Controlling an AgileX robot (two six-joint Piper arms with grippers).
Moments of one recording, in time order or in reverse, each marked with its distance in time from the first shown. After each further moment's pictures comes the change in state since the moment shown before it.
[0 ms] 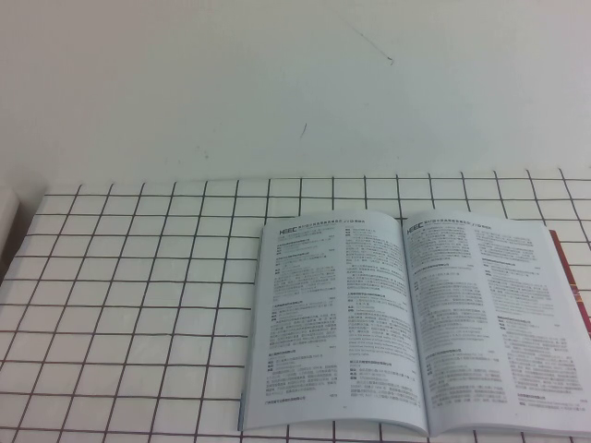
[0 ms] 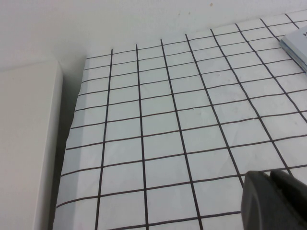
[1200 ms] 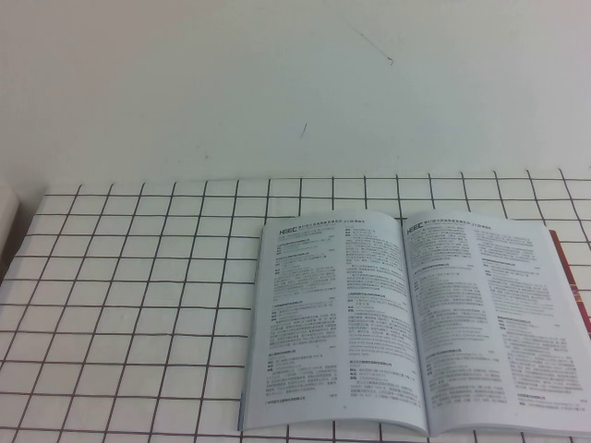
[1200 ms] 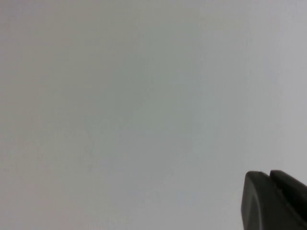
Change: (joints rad) right arm 0.000 0.000 0.015 0.015 -0.975 0.000; left arm 0.000 -0.002 0.004 -0.132 -0.992 -0.008
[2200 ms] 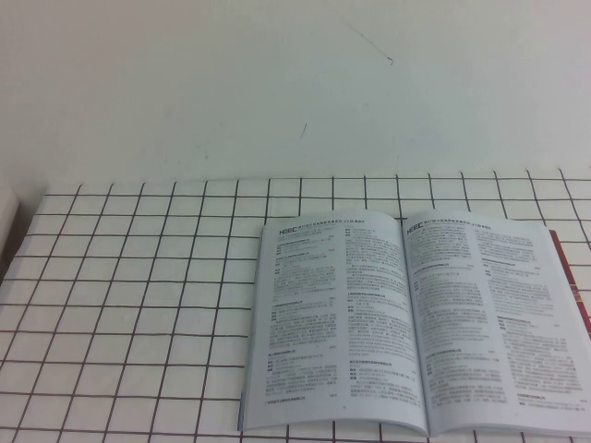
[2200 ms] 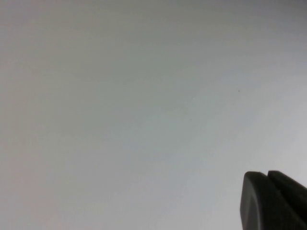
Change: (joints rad) right arm 0.000 0.121 -0.455 -0.406 0.067 0.482; left arm 0.000 0.001 -0.387 0.057 0.179 -0.382
